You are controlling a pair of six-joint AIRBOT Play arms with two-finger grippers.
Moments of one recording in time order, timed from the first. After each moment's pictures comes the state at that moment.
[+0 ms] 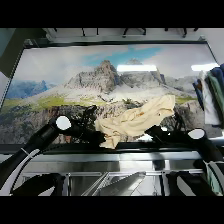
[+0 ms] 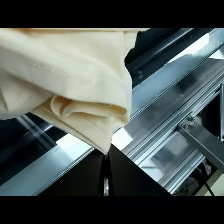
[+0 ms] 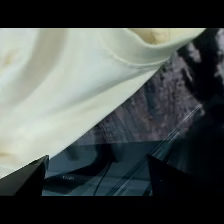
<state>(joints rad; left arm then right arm) -0.52 -1.13 0.75 0.83 -1.07 -1.41 -0.07 -0.91 0.34 -0.66 0.90 1.45</state>
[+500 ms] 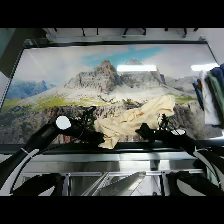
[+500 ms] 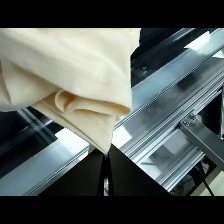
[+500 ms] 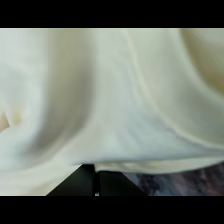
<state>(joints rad) -0.51 -1.12 0.75 0.84 -1.09 -1.43 0.16 -1.19 0.34 -0.08 0.62 1.10</state>
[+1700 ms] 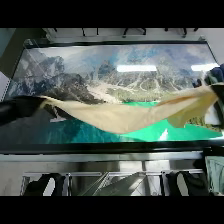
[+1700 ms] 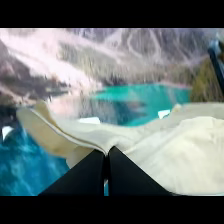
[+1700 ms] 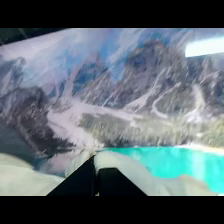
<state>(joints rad) 0.22 -0.65 1.22 0.85 -1.35 -1.41 -0.38 -0.58 1.39 -0.91 1.37 1.44</state>
